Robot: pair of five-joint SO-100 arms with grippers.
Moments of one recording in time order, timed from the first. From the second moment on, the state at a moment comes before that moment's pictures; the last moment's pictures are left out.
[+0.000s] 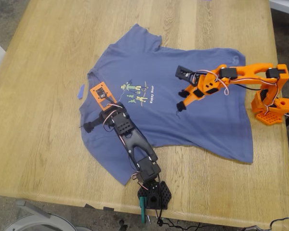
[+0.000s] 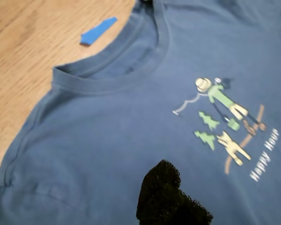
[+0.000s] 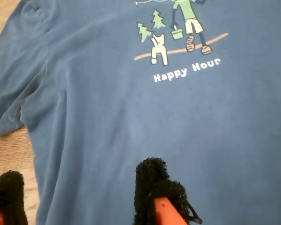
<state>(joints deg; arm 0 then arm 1) -32.6 108.8 103.4 42.7 -92.6 -10.4 92.7 86.5 40.8 -72.4</state>
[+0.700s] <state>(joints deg) -38.9 78.4 94.7 22.9 -92.4 -12.3 75.1 67.4 38.6 -73.2</state>
